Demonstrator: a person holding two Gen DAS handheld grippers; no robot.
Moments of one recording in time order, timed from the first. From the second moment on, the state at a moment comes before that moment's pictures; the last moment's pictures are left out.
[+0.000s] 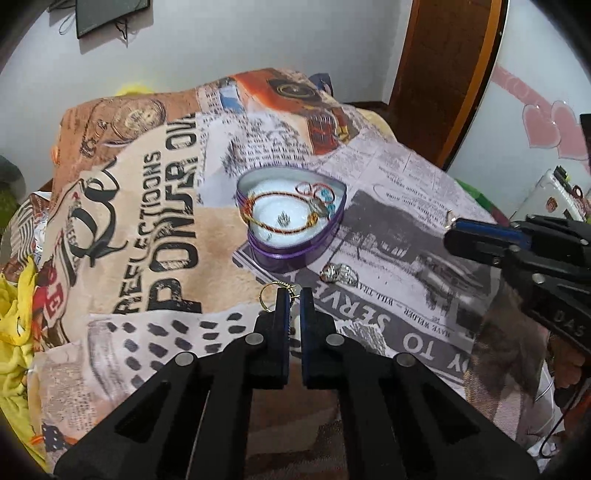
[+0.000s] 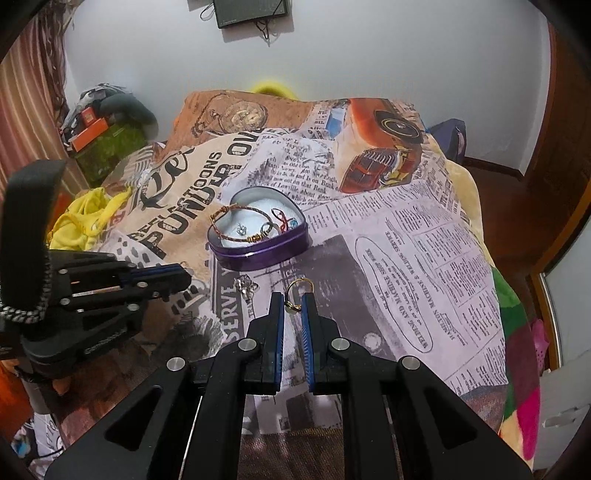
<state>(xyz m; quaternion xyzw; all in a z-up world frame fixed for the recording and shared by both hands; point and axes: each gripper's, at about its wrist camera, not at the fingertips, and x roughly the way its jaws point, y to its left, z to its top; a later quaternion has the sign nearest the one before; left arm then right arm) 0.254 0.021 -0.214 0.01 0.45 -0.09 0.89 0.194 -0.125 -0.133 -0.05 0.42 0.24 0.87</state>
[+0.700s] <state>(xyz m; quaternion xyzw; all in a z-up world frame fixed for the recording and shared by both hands) 0.290 0.040 -0.172 -0.03 0.40 -0.10 0.91 0.238 -0.095 -0.111 -0.06 0.38 0.26 0.88</state>
